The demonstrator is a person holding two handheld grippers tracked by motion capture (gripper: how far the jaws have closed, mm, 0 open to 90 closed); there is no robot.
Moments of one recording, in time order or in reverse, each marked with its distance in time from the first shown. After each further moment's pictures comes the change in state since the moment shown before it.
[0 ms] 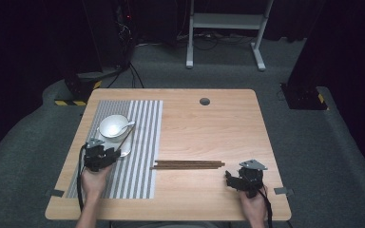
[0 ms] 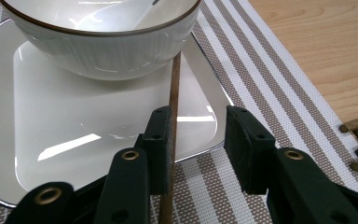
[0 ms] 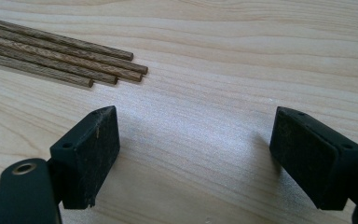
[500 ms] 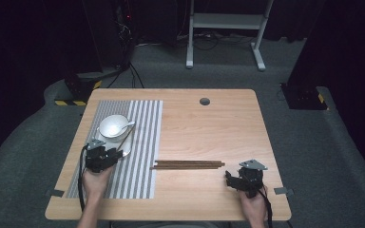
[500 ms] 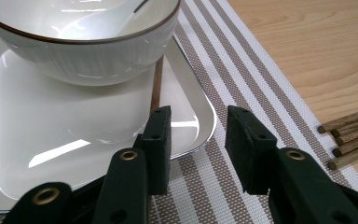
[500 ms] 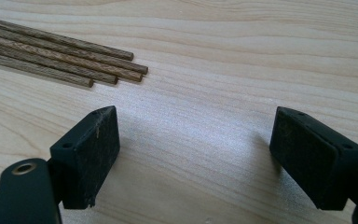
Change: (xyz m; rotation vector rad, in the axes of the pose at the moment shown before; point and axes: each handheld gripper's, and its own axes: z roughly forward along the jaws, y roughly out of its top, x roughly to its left) left arm -0.008 0.000 -0.003 -0.018 -0.031 0.003; right arm 0.000 0.000 0.000 0.000 0.000 0.000
